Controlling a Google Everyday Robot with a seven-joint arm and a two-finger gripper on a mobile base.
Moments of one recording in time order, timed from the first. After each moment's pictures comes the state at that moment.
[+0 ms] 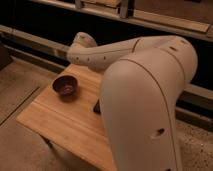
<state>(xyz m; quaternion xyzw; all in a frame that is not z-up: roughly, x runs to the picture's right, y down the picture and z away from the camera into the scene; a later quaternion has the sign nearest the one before) 0.005 -0.094 0.776 0.07 0.22 0.66 0.71</state>
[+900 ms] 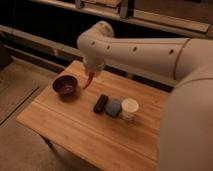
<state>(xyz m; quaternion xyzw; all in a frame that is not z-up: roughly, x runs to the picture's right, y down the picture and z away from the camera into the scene) -0.041 -0.085 0.692 -0.18 0.06 0.78 0.59</state>
